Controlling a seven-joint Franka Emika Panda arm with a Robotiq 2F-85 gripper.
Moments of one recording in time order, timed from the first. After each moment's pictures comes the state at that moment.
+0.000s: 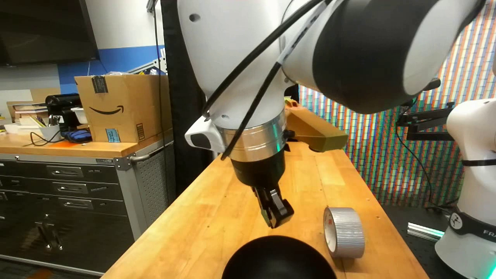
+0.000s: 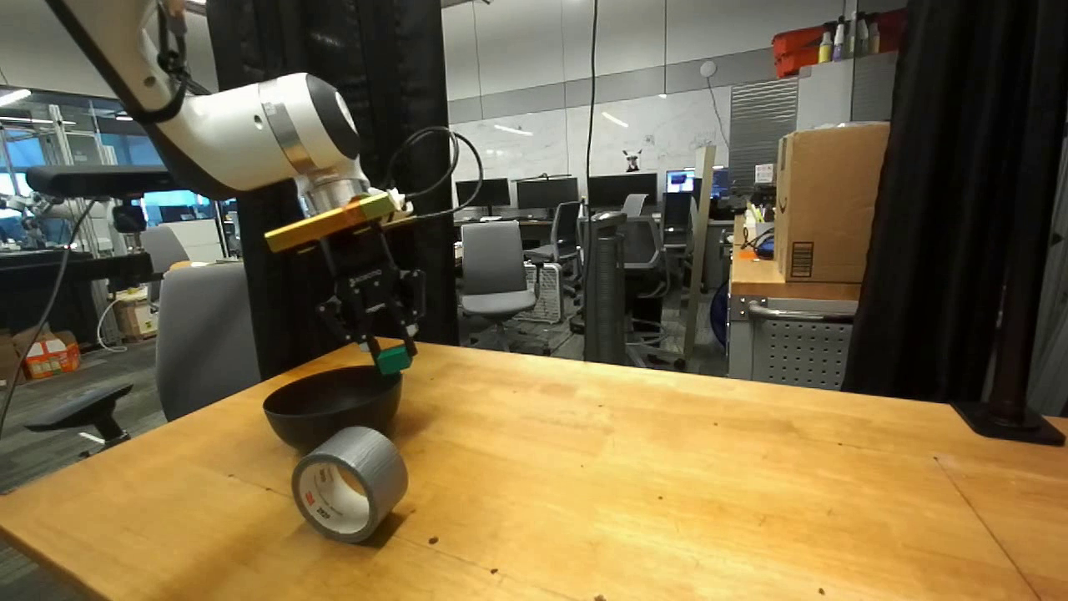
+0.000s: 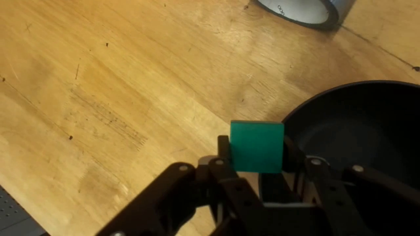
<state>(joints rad) 0.32 0.13 0.25 -2.02 -0.37 1.88 0.10</state>
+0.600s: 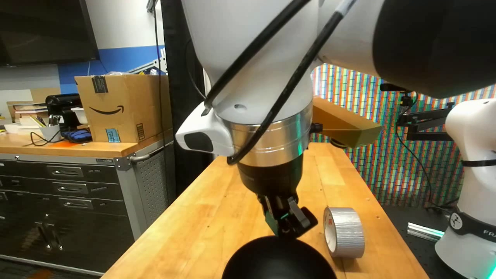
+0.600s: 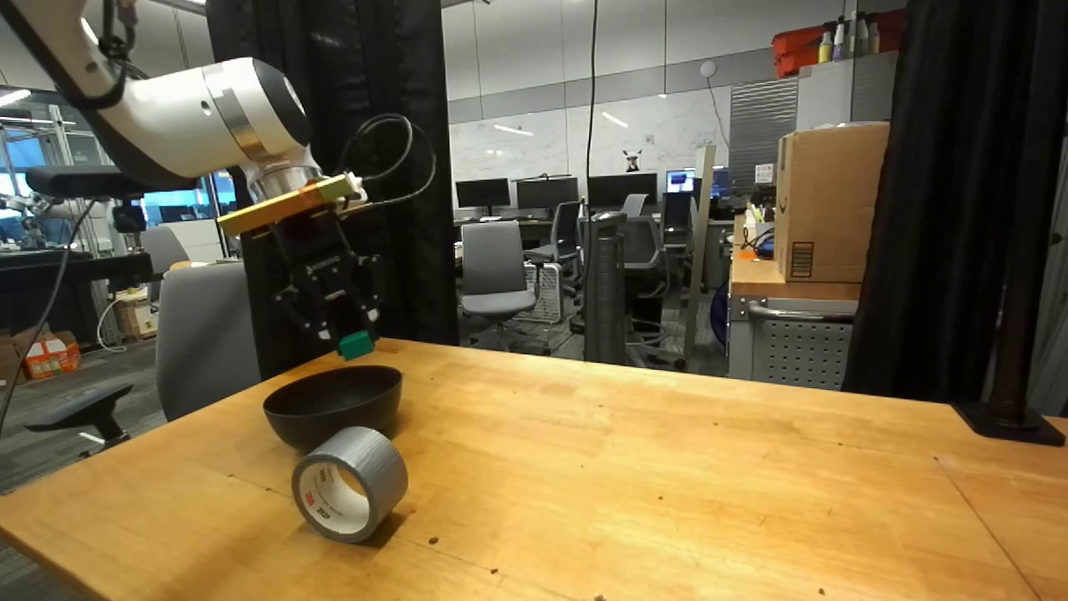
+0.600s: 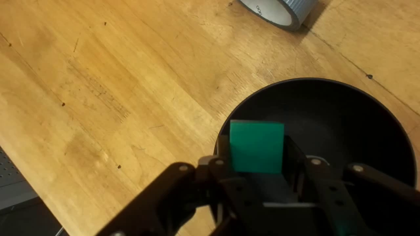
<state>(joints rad) 0.36 0.13 0.31 -1.98 -0.39 1.81 0.07</state>
